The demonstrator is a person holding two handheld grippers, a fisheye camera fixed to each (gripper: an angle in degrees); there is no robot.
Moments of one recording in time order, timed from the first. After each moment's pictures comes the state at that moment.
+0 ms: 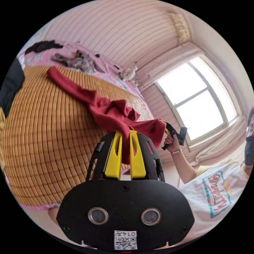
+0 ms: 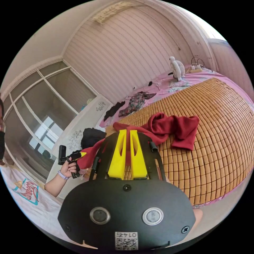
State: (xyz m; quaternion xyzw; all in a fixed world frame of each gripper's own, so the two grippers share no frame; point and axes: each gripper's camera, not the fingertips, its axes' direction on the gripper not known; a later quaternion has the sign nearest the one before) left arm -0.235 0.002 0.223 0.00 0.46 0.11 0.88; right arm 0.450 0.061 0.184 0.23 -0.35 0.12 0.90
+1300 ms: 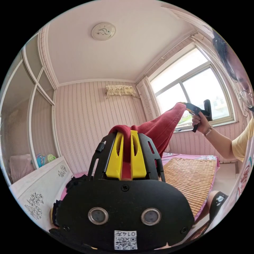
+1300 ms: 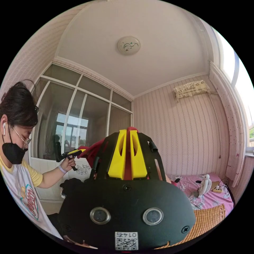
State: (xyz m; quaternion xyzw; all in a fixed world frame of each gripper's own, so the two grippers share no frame) left arm -0.302 0.039 -0.084 0.43 0.22 0.23 0.85; right arm 0.416 -0.011 -0.034 0.48 -0.32 -0.14 0.81
